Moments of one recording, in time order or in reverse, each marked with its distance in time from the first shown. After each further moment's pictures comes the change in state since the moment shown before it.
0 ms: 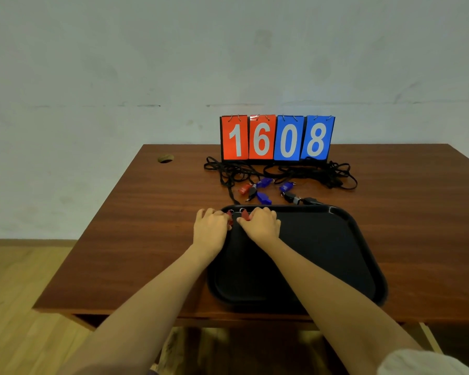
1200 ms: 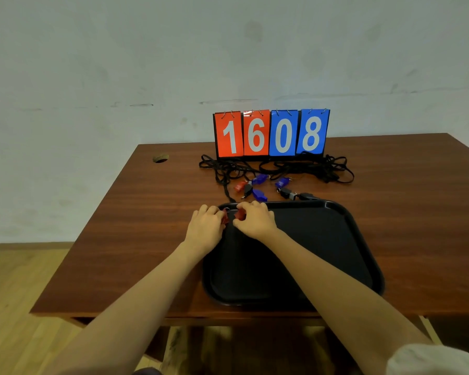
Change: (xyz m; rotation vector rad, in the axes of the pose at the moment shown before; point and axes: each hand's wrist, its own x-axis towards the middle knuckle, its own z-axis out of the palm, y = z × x) left_hand -0.001 -0.001 -0.012 0.021 -0.084 0.065; right_hand -0.002 0.004 -0.018 -0.045 -0.156 -0.226
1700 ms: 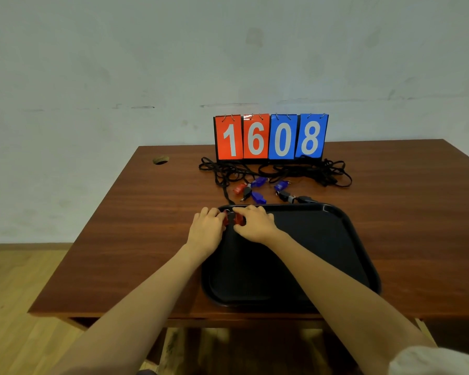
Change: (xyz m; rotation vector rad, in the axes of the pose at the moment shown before) left_hand -0.001 0.005 0.001 -0.016 -0.004 -0.017; right_hand -0.007 0.001 -0.007 -0.076 -0.092 -0.075
